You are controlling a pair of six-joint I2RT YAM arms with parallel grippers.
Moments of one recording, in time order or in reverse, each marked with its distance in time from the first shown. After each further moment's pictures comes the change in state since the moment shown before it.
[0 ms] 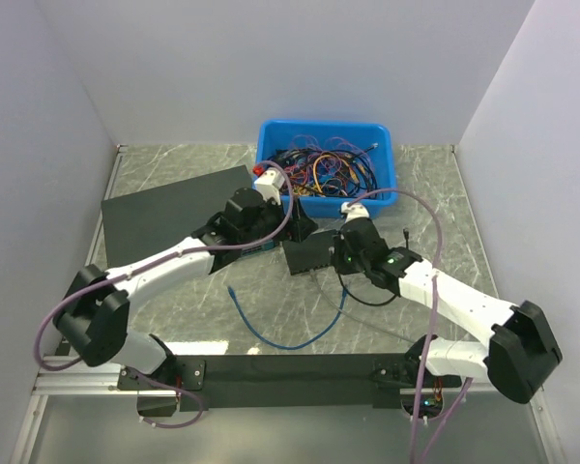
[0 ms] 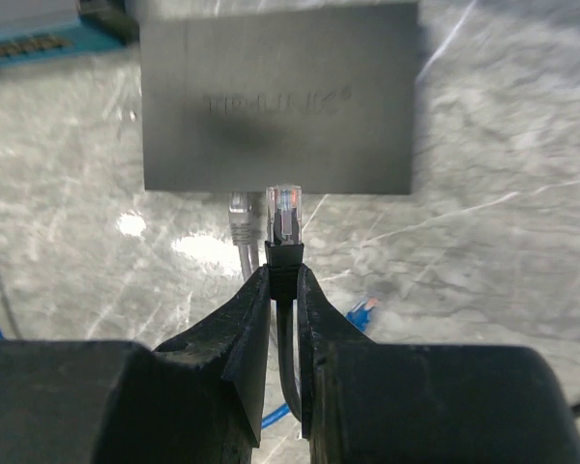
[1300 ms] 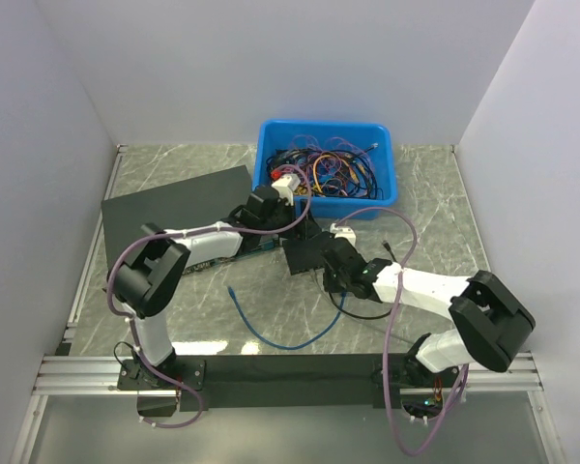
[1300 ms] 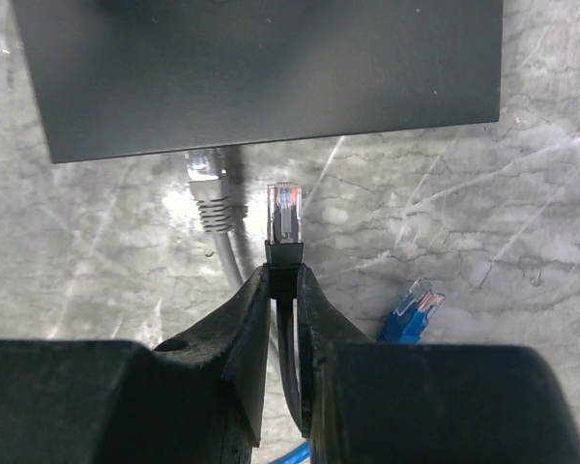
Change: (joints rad) left arm 0.073 0.393 0.108 0.128 0.129 0.034; right arm 0.119 0.219 -0.115 0.161 0.062 0.193
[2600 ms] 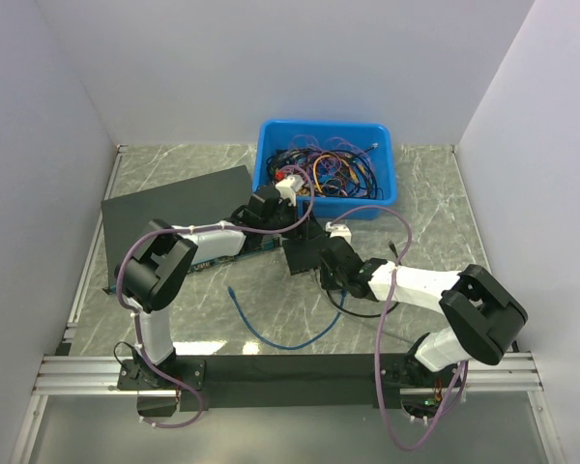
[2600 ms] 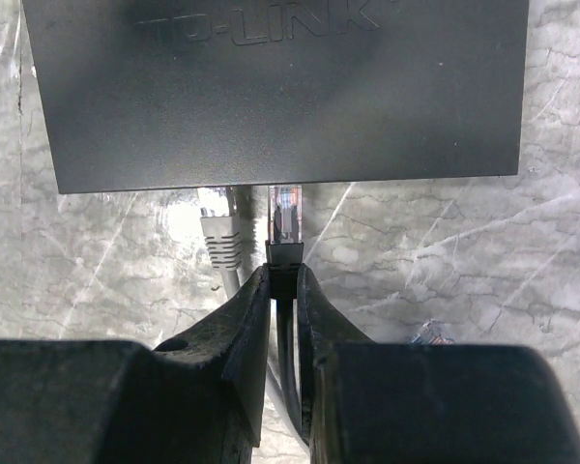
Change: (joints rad) left arm 0.009 0.063 0.019 0.064 0.085 0.005; right arm 0.000 0.061 0.001 0.089 0.016 -0.047
